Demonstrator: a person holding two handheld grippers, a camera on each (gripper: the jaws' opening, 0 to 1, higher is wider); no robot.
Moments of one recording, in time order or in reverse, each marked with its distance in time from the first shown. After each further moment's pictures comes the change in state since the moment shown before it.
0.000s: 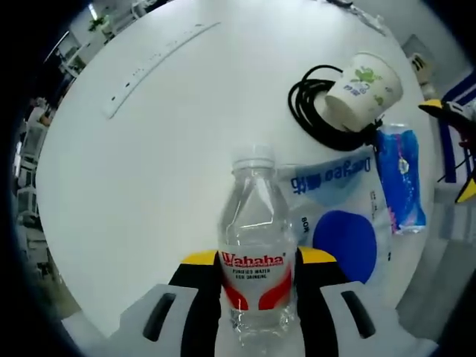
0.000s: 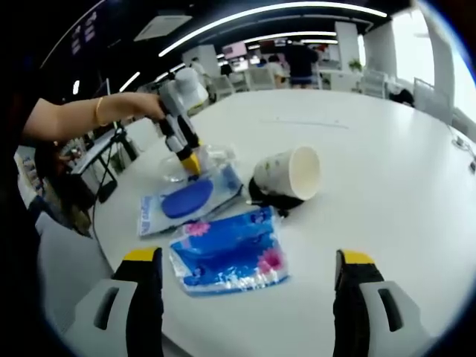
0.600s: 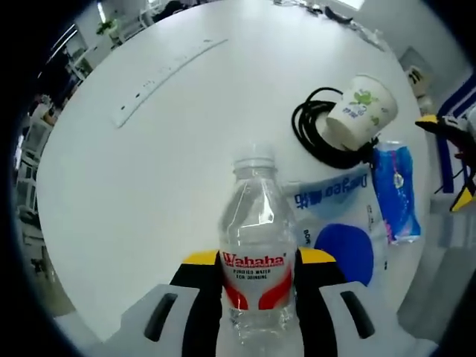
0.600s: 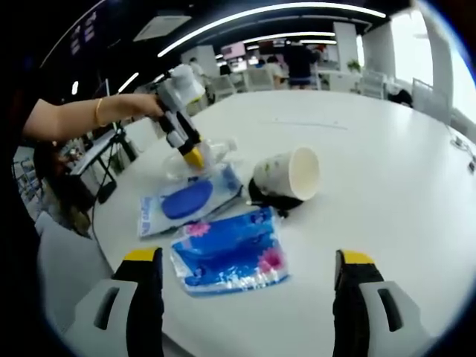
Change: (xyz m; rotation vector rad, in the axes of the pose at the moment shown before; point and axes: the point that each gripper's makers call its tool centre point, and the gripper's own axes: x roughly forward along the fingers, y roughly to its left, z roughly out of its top) left arm -0.013 0.003 0.009 -0.033 -0.110 -0.006; right arm -0.003 0.002 0.001 0.002 -0.003 -0.007
